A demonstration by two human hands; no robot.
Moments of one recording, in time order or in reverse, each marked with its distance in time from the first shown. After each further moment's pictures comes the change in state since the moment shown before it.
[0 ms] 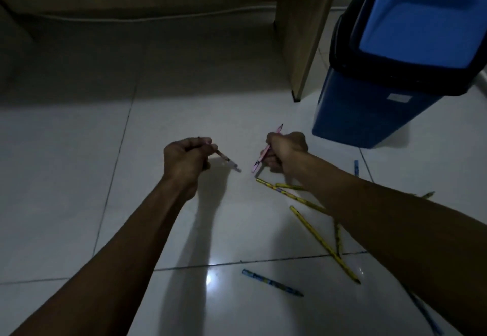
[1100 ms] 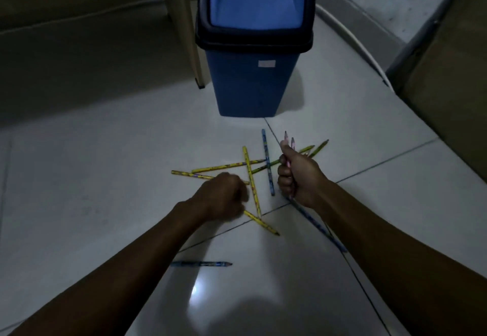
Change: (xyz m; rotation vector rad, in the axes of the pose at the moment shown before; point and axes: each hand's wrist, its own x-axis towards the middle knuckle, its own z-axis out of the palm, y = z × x) left_hand -0.085 -0.077 0.145 1.258 -1.004 0.538; right_hand -0.059 0.112 -0.187 0.577 -0.044 0.166
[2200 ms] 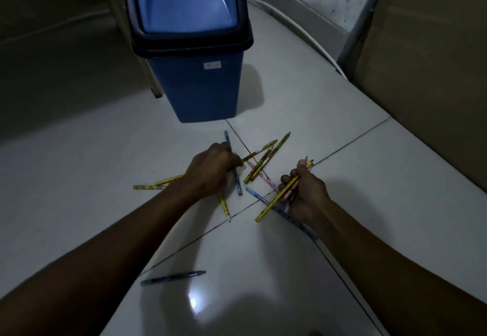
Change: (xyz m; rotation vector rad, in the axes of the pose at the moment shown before) left_hand 0.056 0.044 -0.013 0.335 0.162 0.224; right_hand -0.018 0.026 -0.069 0.513 0.268 0.003
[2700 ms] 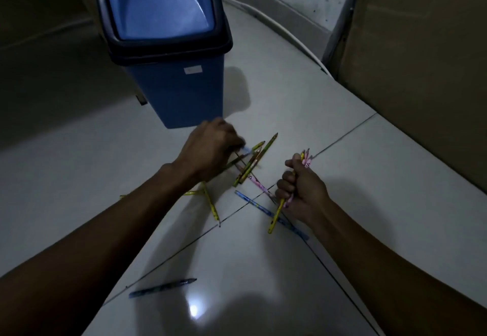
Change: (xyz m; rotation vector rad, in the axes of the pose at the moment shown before) left_hand 0.025 0.016 -0.036 0.069 0.352 0.341; right_hand 0.000 -0.011 -0.015 0.116 -0.155 -0.086
